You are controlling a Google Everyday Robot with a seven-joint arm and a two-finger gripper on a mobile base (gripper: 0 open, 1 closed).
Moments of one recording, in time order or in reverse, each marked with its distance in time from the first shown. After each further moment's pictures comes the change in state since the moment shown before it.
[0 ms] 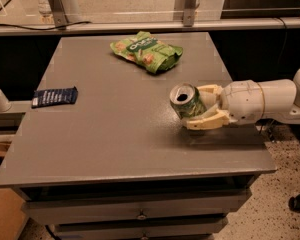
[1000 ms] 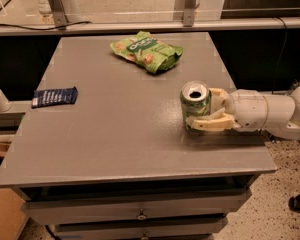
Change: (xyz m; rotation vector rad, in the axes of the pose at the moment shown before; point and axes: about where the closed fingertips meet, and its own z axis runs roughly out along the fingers) arm -0.003 0.002 -0.013 0.015 -0.258 0.022
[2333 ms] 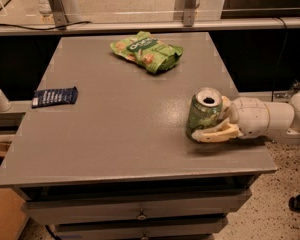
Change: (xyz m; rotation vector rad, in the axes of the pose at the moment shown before) arm 0.013 0.015 -0.010 -0.057 -0.047 -0.019
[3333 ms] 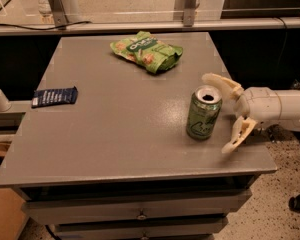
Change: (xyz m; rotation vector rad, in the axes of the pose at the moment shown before) arm -0.011 -0.014 -0.022 -0.026 0.077 -0.029
